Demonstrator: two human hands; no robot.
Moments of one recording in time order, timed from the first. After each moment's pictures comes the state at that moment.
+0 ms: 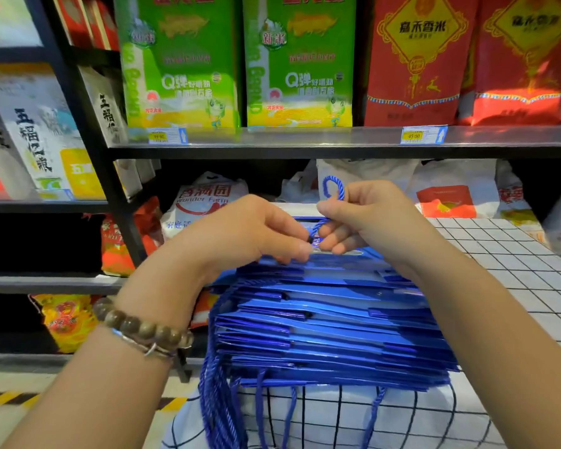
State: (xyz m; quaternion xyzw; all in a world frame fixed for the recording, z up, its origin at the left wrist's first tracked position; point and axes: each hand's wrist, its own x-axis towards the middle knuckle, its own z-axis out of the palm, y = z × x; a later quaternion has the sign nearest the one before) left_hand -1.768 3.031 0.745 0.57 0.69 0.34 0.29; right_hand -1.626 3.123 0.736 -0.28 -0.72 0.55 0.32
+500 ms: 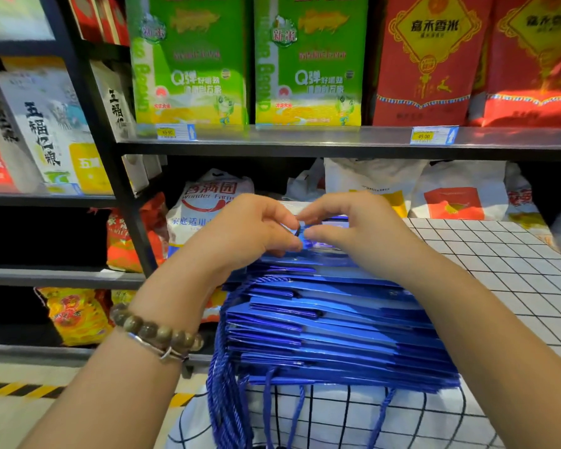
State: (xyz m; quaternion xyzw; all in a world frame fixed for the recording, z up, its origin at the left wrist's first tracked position) left_hand -1.780 3.034 0.732 0.51 0.69 0.44 0.26; right_hand -1.643 3.121 0.726 -0.22 -0.90 0.25 0.28
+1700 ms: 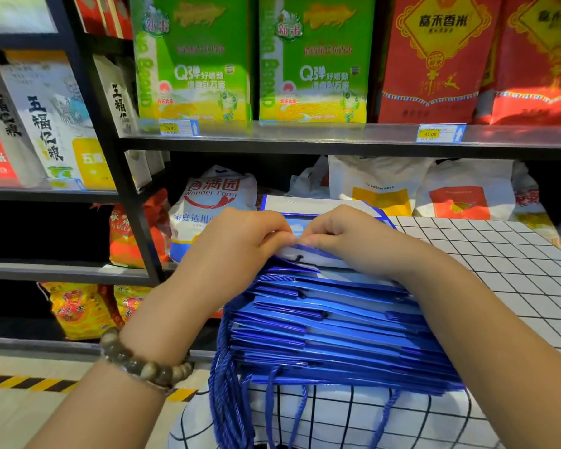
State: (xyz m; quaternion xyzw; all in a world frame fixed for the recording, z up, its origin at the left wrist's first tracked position) left_hand -1.790 3.021 0.711 0.63 0.72 0.29 -0.02; right_hand -1.654 3.129 0.721 -0.25 -0.91 0.29 0.13
